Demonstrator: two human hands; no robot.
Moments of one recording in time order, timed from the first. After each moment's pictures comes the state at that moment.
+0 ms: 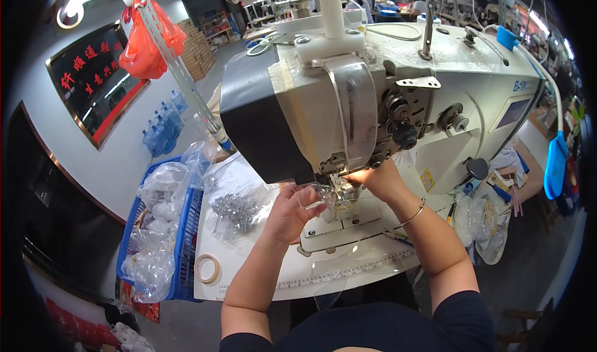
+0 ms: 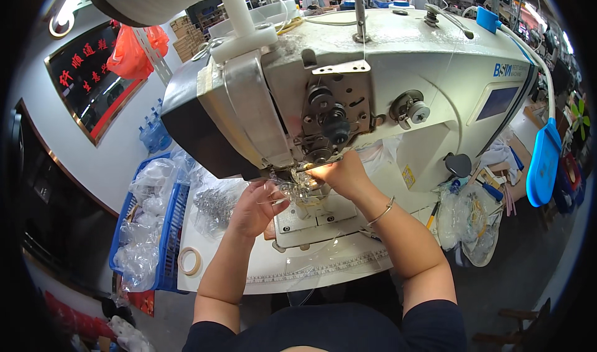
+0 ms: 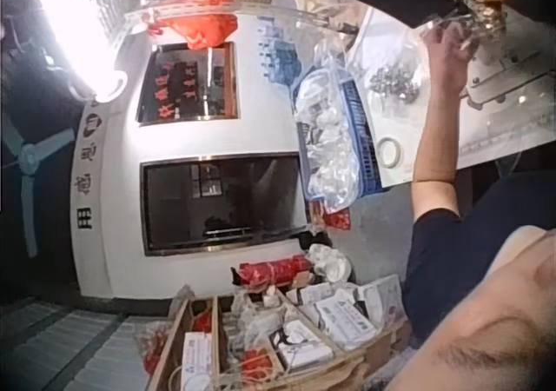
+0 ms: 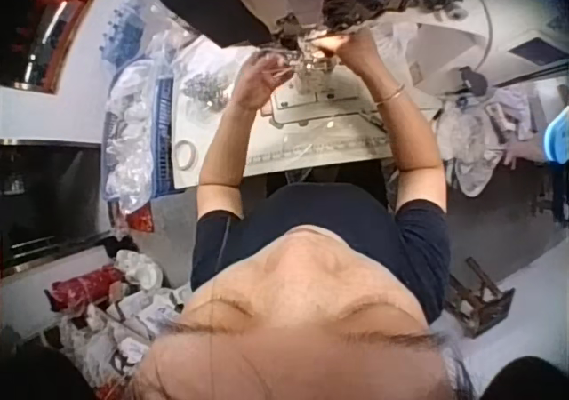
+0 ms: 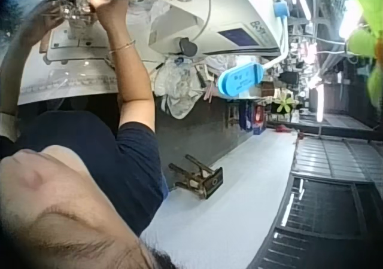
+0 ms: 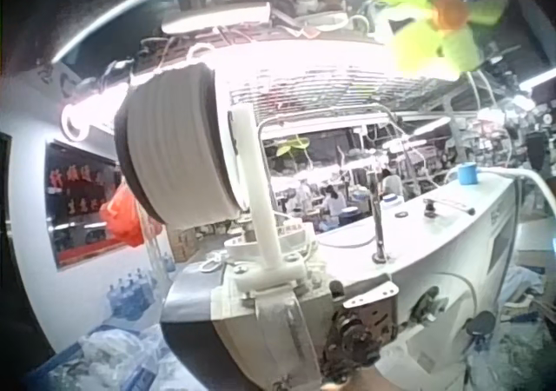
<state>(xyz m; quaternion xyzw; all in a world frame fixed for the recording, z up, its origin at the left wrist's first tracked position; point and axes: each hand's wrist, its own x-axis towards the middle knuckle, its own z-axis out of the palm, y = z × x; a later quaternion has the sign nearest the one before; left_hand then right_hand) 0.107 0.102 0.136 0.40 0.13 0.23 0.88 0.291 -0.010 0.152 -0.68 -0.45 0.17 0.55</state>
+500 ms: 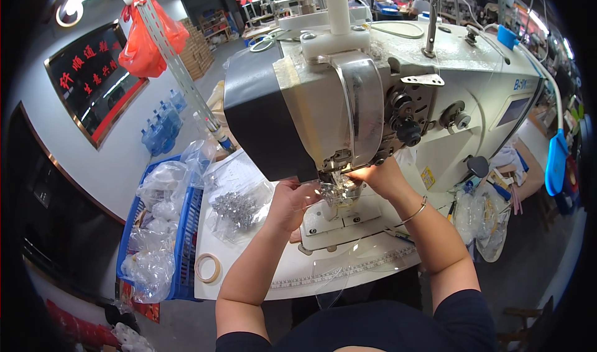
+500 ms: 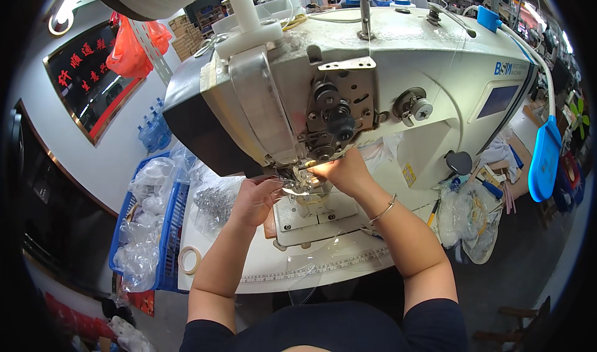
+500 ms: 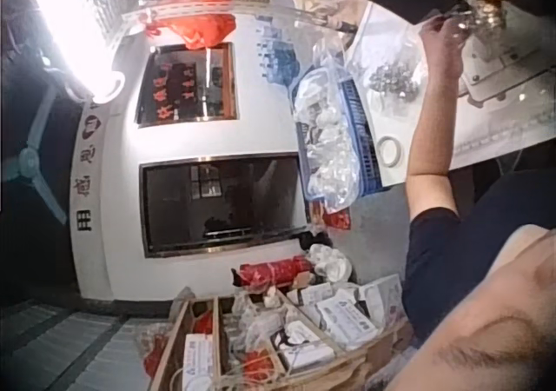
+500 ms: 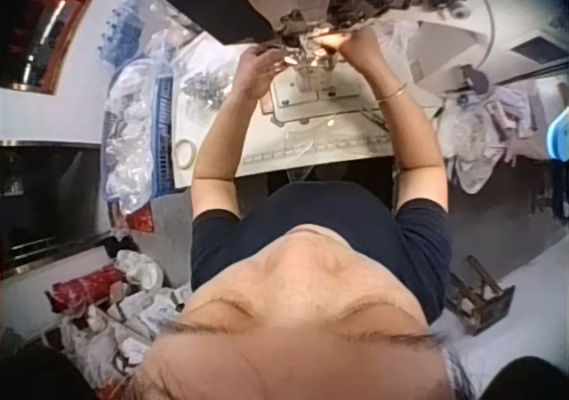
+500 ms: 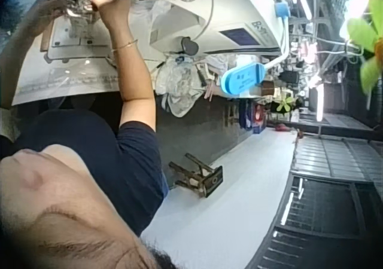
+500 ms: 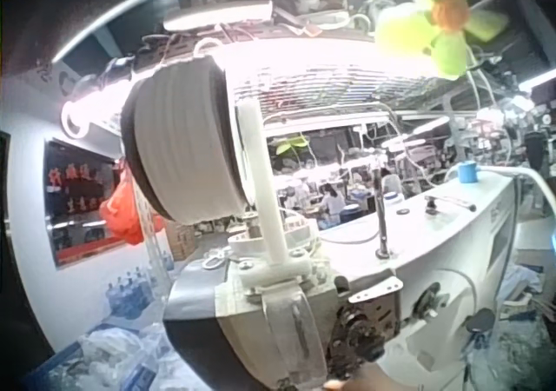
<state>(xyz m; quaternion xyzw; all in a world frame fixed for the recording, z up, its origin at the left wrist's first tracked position) 0.121 0.110 0.144 0.50 0.17 0.24 0.82 0.287 -0.013 0.158 -0.68 -0.47 0.14 0.55</state>
